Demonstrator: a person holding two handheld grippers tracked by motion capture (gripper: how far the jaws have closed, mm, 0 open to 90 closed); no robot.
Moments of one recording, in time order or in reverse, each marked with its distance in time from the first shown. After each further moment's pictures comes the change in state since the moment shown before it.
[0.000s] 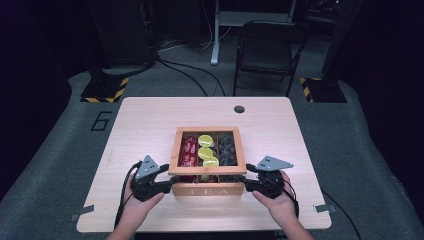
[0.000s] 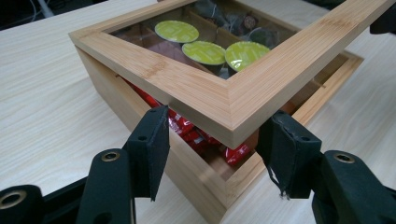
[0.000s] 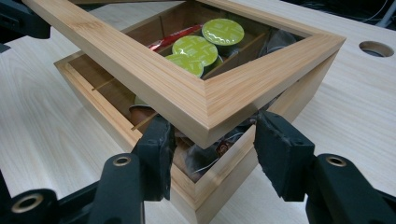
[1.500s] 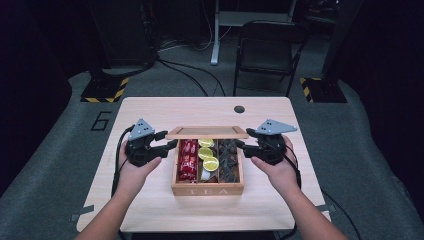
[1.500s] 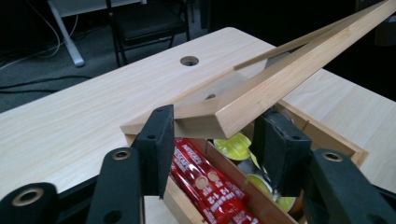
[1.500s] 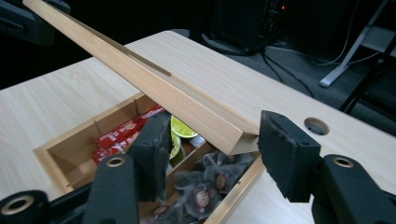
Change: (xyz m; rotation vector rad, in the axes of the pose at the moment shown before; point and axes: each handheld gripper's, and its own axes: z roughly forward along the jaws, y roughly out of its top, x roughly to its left) left arm 0.031 0.094 -0.015 -0.070 0.042 0.002; right arm -0.018 0.101 -0.016 -0.079 -0.076 -0.068
